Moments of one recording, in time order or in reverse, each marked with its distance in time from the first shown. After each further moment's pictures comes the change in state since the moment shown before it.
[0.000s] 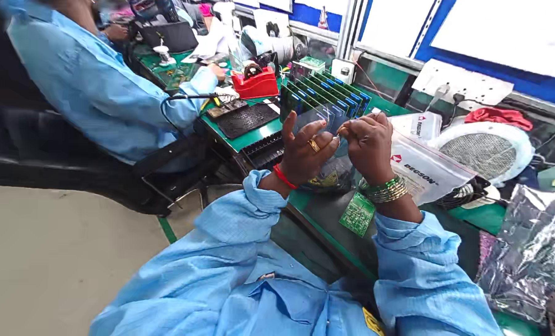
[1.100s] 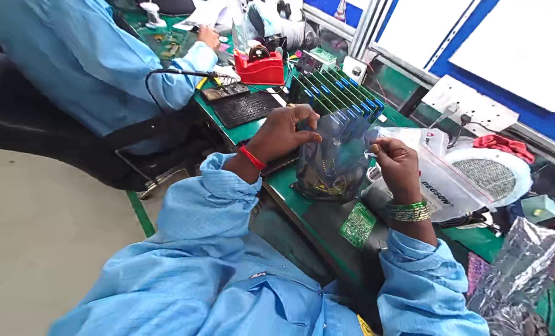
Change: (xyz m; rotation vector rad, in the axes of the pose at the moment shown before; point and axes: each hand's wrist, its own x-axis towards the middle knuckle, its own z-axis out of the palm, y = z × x) left_hand 0.005 -0.084 -0.037 -0.657 -0.567 -0.720; right_hand -0.015 0.040 -0.007 0.362 -0.170 0.389
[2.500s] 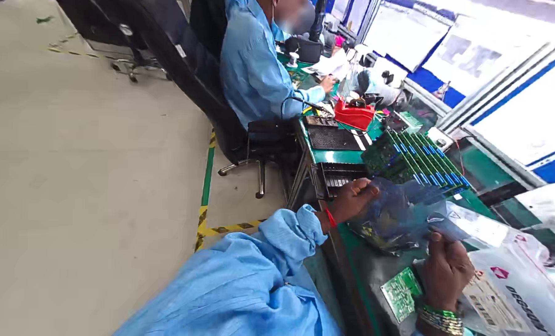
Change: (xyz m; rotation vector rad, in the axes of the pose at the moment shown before) left_hand -0.076 -0.006 0.067 -0.487 0.604 -0.149; right_hand -0.056 0.006 0.051 0.201 0.155 -0.251
